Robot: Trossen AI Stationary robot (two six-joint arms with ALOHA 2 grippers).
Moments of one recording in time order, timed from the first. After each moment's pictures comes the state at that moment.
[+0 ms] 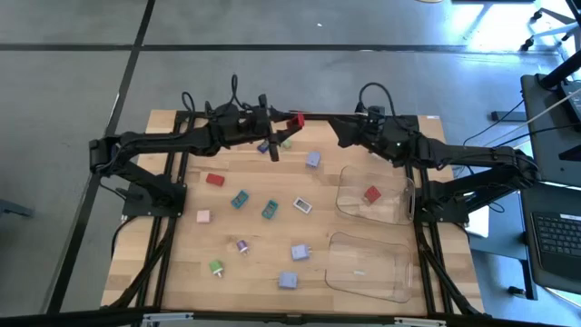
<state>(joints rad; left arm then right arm) 0.32 1.38 0.99 0.48 0.05 0.11 -0.12 1.11 0.95 0.04 0.52 0.80</state>
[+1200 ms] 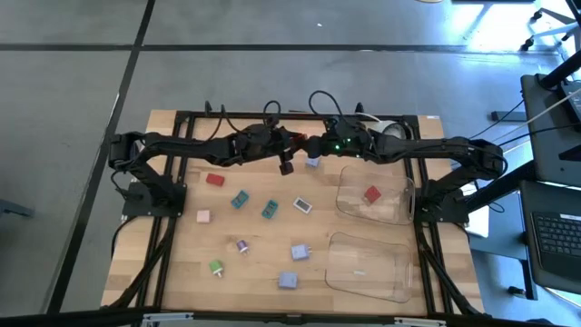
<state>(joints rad) 0.24 1.56 0.99 0.29 -0.22 0.25 -0.25 1.47 0.95 0.14 0.05 0.91</state>
